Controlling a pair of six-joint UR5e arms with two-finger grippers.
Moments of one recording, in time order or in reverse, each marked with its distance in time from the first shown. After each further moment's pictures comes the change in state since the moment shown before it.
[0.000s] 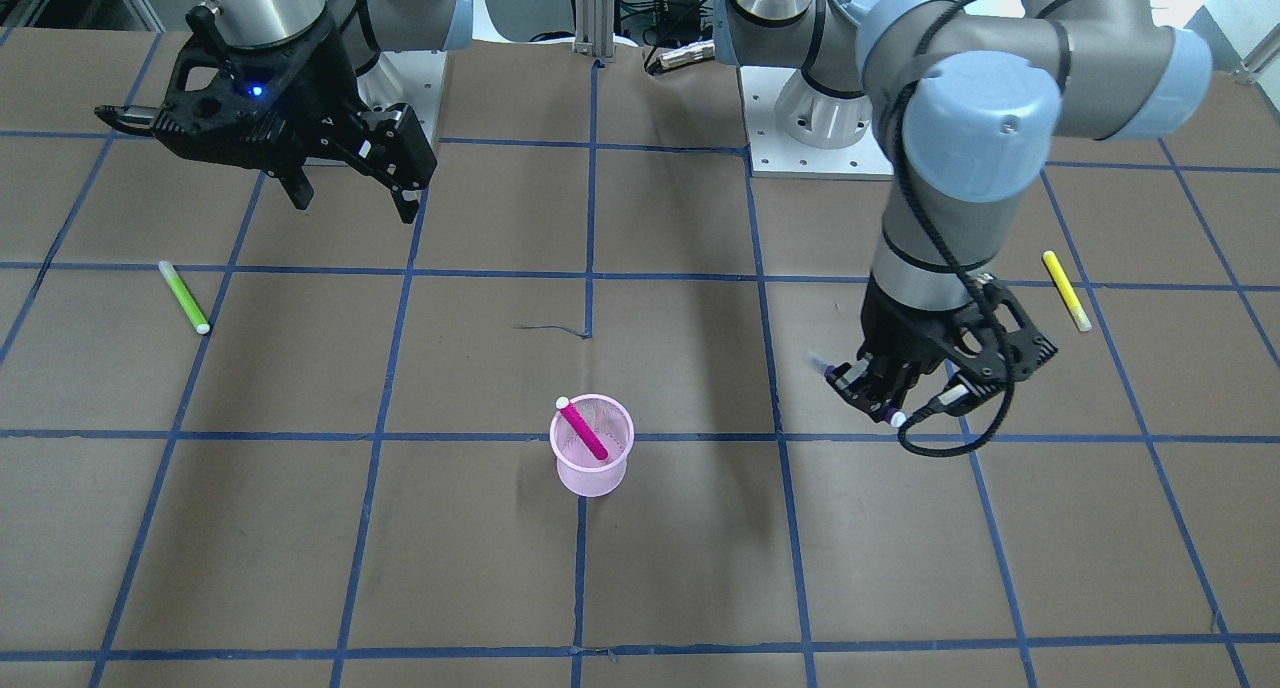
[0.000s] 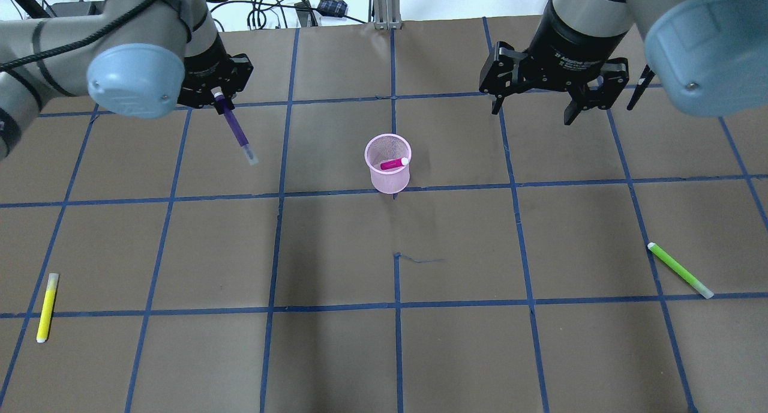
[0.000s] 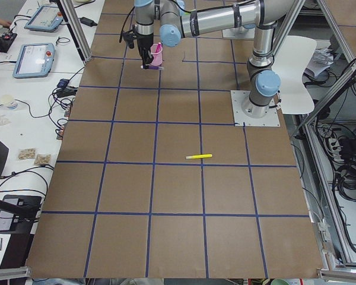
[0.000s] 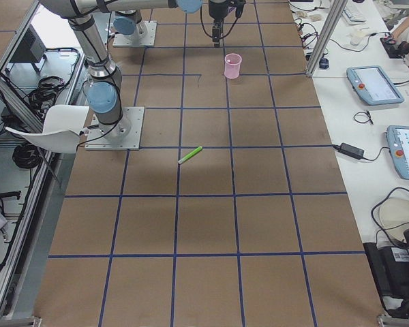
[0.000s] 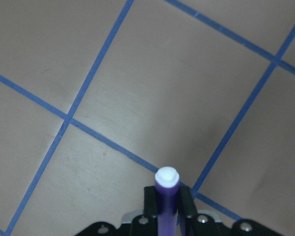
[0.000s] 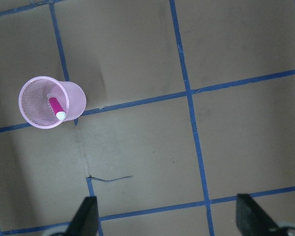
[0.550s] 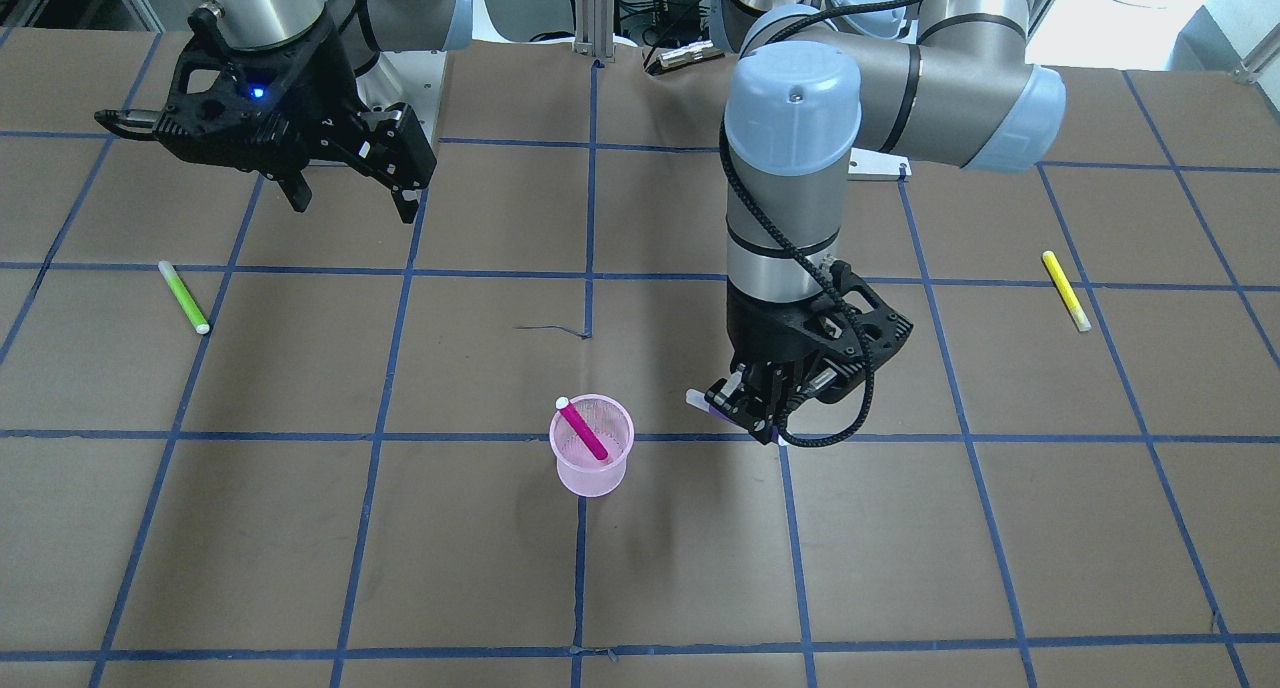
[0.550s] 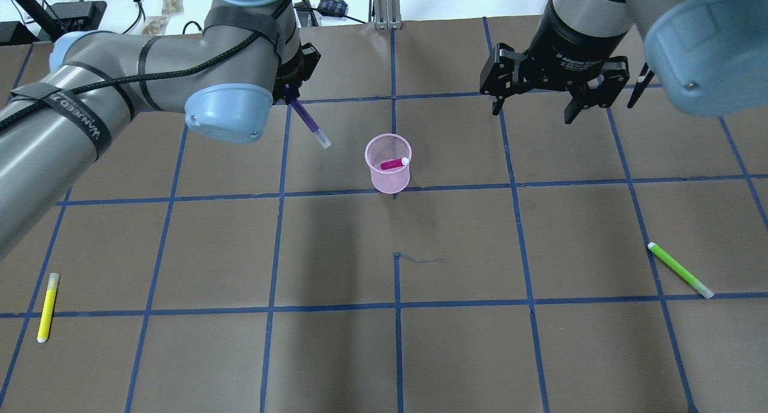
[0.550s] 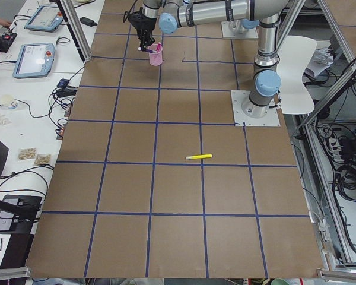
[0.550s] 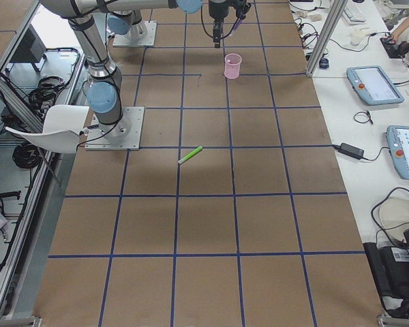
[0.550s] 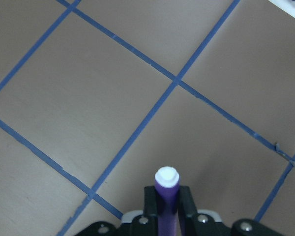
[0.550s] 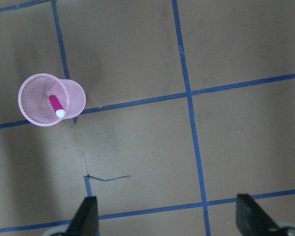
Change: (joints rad) left arm -0.143 -0.051 -0.011 0.157 0.008 -0.333; right arm 0.000 0.001 0.001 -0.001 -0.002 -0.021
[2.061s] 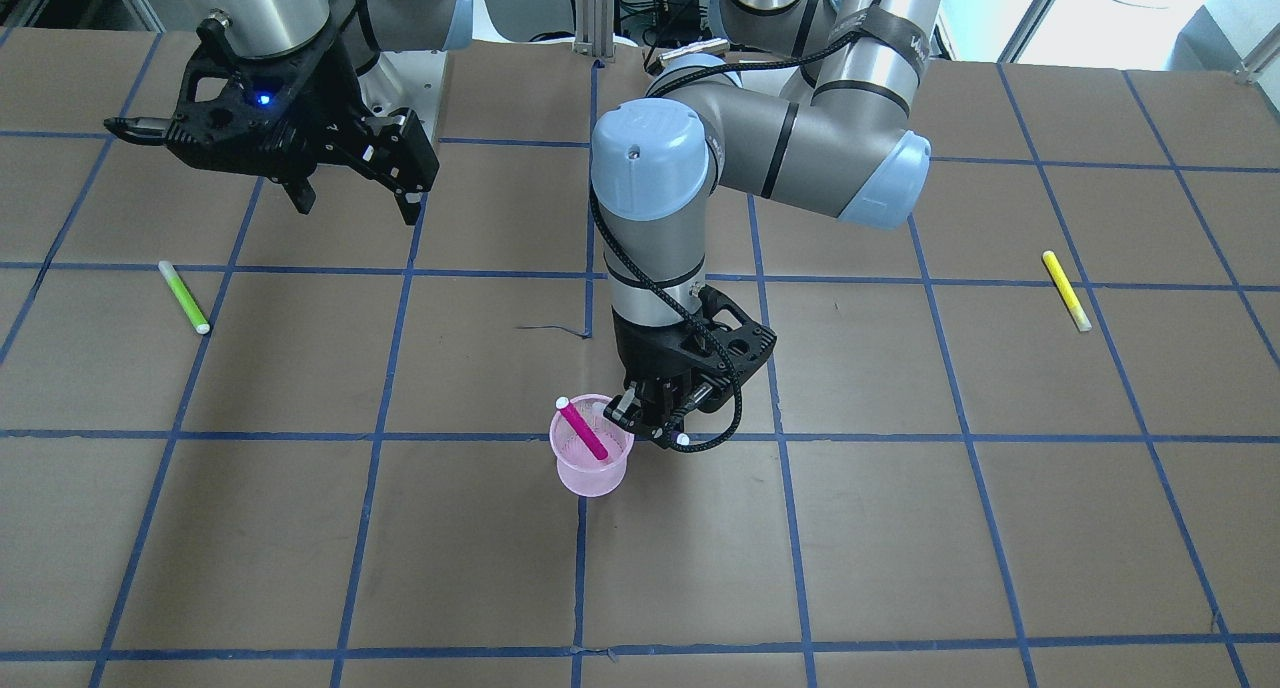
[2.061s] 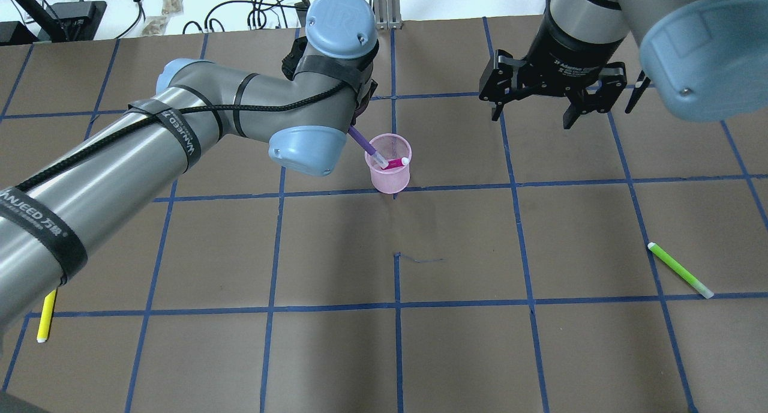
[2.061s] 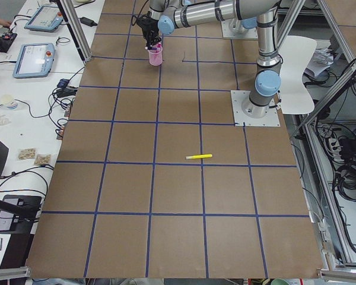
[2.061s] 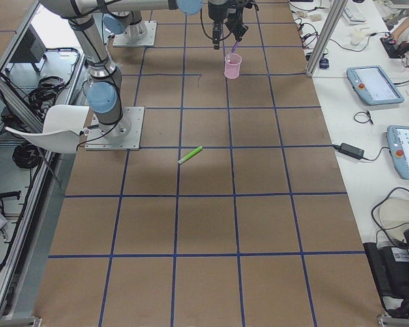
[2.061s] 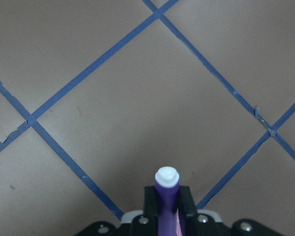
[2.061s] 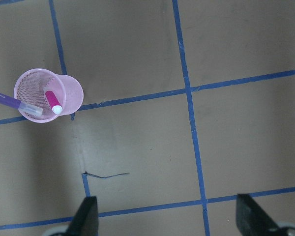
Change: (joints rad) left arm -0.127 -0.102 -0.009 0.058 0.015 -0.230; right arm 0.001 0.000 0.013 0.000 -0.002 -0.002
